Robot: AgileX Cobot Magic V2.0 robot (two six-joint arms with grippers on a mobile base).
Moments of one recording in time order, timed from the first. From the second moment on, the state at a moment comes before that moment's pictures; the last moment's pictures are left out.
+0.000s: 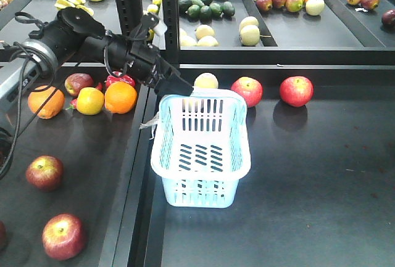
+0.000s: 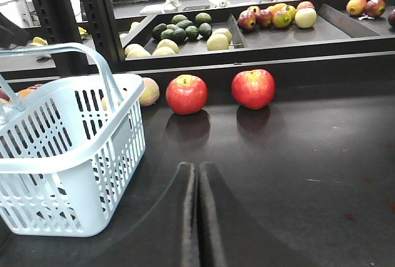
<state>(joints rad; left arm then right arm) -0.22 2.38 -2.29 -0.92 1.23 1.06 0.09 -0.01 0.03 0.01 0.21 0.10</state>
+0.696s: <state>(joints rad) -0.29 2.42 -2.29 -0.77 1.23 1.03 0.09 -0.01 0.03 0.01 0.21 0.10</state>
